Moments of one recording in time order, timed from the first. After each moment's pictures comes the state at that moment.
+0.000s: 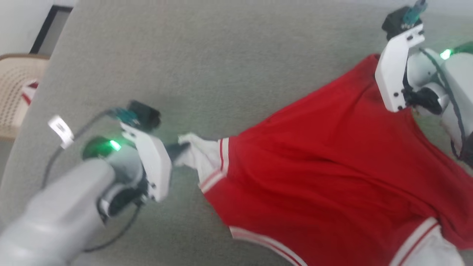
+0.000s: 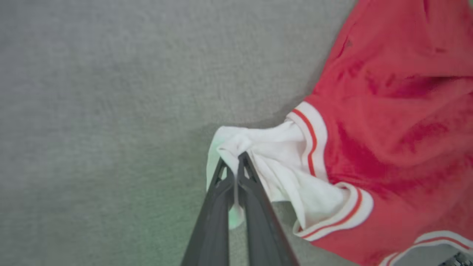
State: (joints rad) left arm -0.76 0.62 -0.96 0.30 -1.10 0.00 0.27; right arm -1.17 -0.47 0.95 0.86 0.87 0.13 0.59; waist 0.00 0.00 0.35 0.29
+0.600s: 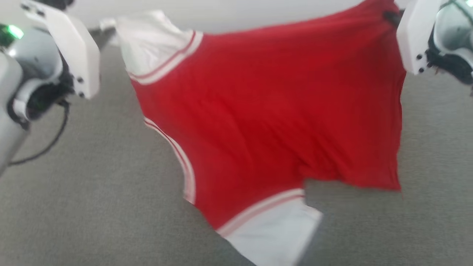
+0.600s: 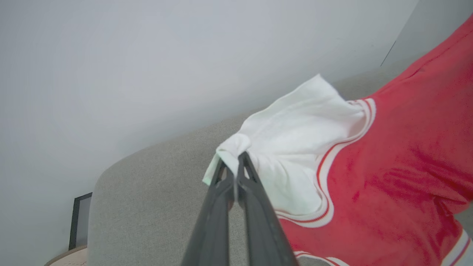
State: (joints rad) left arm -1.13 0.76 -0.86 0.32 -1.04 0.04 0.45; right arm -1.28 -0.57 0.97 0.70 0.86 0.13 0.40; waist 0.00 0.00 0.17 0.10
